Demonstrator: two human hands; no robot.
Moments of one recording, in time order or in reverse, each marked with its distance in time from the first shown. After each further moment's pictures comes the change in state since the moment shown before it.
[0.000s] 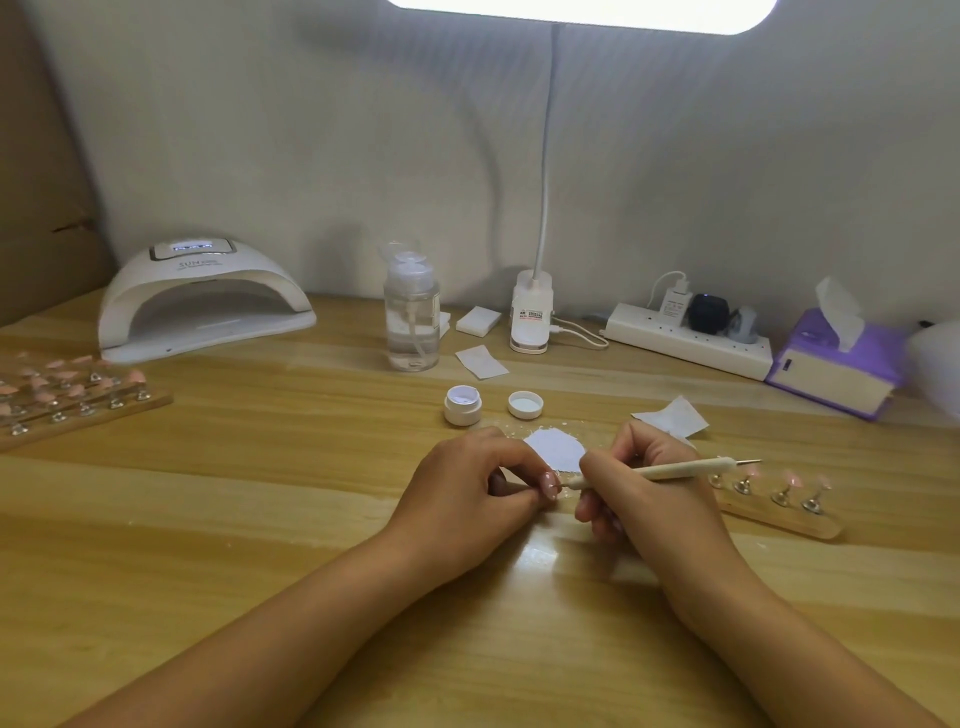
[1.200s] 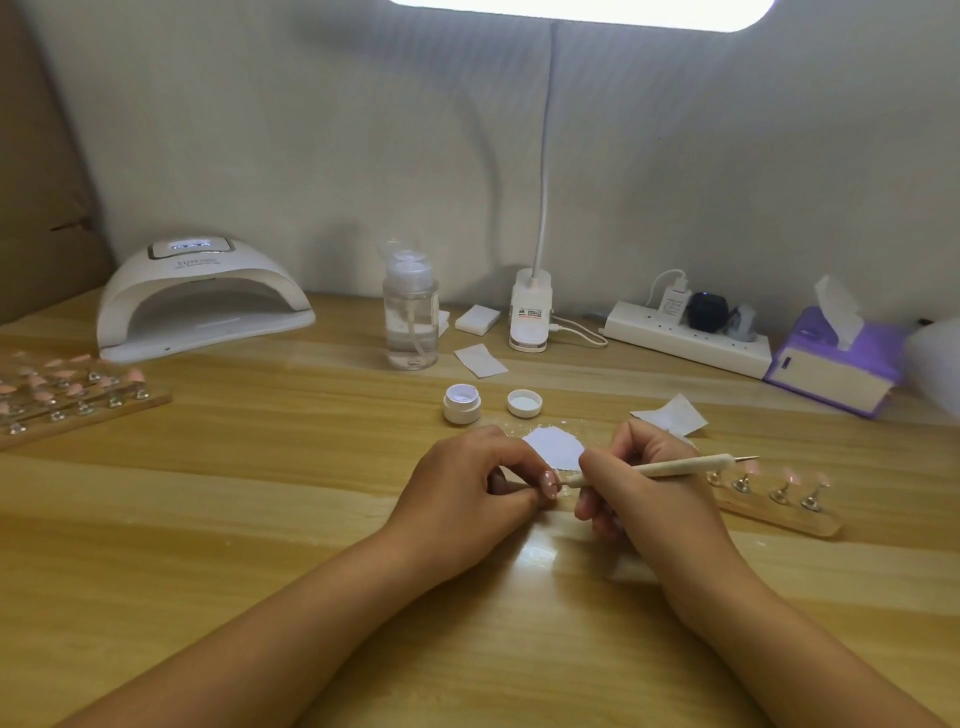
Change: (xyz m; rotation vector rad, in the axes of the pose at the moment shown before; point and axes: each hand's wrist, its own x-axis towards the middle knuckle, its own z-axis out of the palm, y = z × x) left_hand 0.000 0.000 0.000 -0.008 0.002 0.006; right_hand 0.000 -0.002 0.001 0.041 -0.004 0.001
